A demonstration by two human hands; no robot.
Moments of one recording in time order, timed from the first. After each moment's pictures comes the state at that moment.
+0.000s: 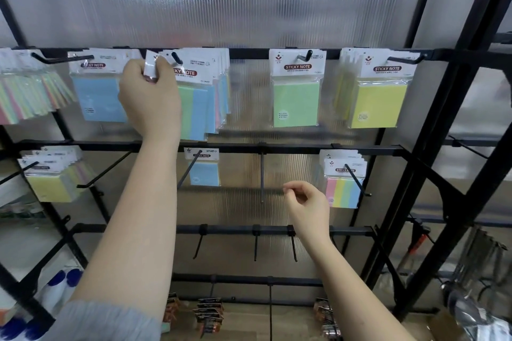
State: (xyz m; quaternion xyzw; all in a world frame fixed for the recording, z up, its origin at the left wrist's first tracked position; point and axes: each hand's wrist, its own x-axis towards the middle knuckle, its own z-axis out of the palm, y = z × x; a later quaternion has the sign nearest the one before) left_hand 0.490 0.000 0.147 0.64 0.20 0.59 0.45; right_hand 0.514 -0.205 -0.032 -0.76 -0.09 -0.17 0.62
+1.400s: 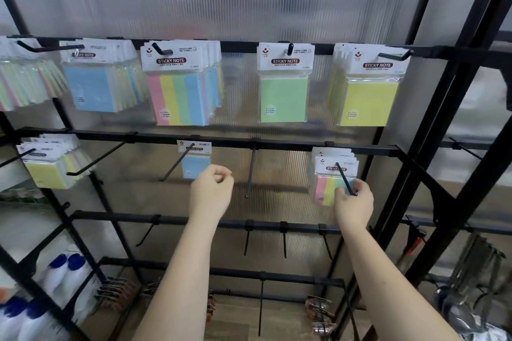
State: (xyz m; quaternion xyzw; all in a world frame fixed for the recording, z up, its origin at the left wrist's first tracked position) left_hand 0.478 -0.075 0.008 0.81 0.23 0.24 0.49; right_hand 0.572 -0.295 -0.041 -0.78 0.14 -0.19 0.58
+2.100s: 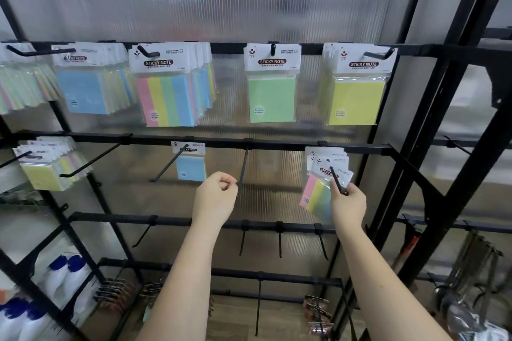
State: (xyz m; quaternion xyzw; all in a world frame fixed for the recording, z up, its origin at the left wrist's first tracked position) left_hand 0.481 -0.093 -0.003 0.85 0.20 0.20 0.45; right_hand 0.574 -0.303 -0.043 -0.75 0.10 -0.15 0.63
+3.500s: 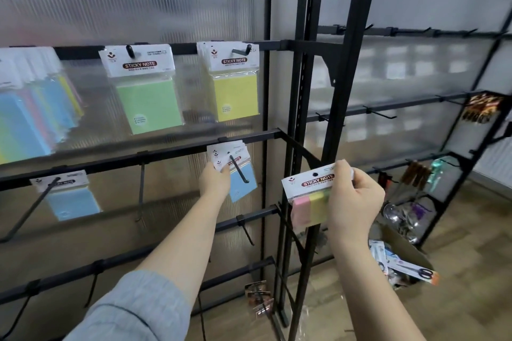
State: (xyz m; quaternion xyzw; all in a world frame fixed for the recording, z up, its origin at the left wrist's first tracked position) left_hand 0.597 -0.230 -0.017 0.85 0.12 0.09 0.51; right_hand 0.447 -0.388 0.035 -0.63 0.13 -0.45 0.62
